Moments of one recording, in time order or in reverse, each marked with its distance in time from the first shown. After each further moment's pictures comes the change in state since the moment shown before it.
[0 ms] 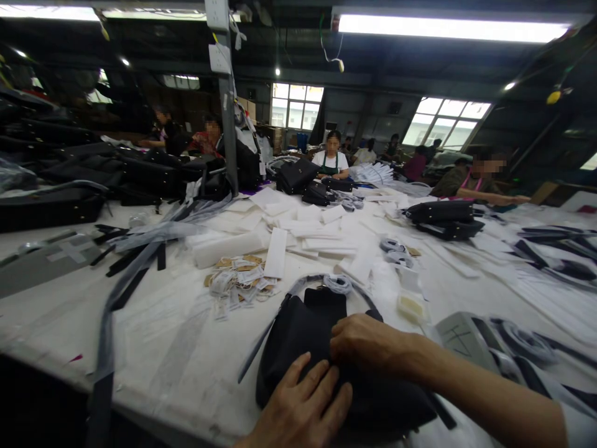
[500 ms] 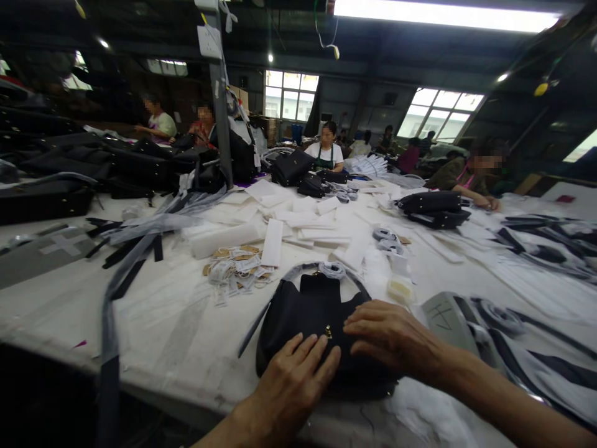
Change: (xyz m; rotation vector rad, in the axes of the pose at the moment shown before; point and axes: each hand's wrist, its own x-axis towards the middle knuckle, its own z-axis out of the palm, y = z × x) left_hand -0.007 -0.003 -0.009 -0.042 -0.323 -0.004; right_hand -0.059 -0.015 0.012 0.012 0.401 0.050
